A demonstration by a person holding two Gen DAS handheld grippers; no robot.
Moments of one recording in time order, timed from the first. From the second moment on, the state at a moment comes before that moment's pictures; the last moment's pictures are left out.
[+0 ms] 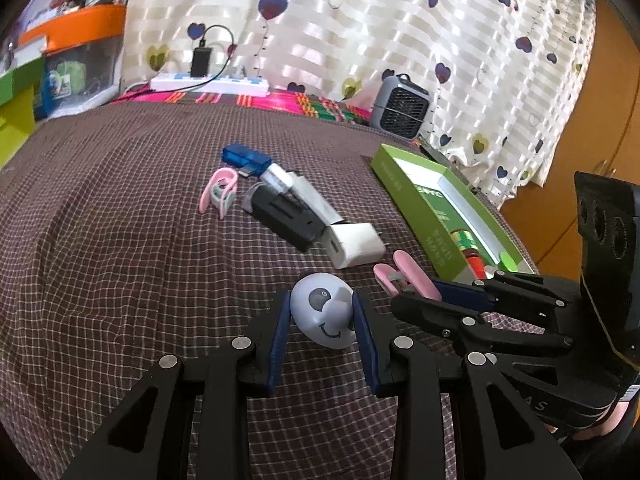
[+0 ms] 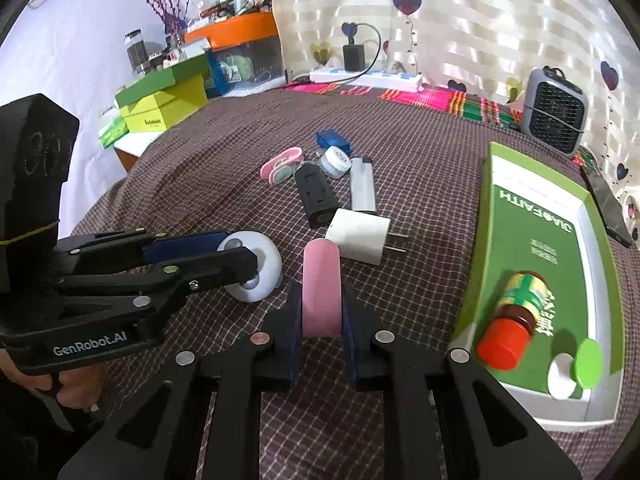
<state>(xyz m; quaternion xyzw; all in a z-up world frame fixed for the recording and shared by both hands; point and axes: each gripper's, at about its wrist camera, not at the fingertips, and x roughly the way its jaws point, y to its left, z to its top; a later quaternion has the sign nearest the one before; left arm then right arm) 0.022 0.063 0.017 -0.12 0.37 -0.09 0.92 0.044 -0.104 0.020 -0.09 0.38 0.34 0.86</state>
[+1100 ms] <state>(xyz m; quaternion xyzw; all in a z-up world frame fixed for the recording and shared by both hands) 0.012 0.005 0.051 -0.06 0.34 -0.12 0.93 0.020 -0.165 0.052 -0.03 0.33 0.30 0.89</state>
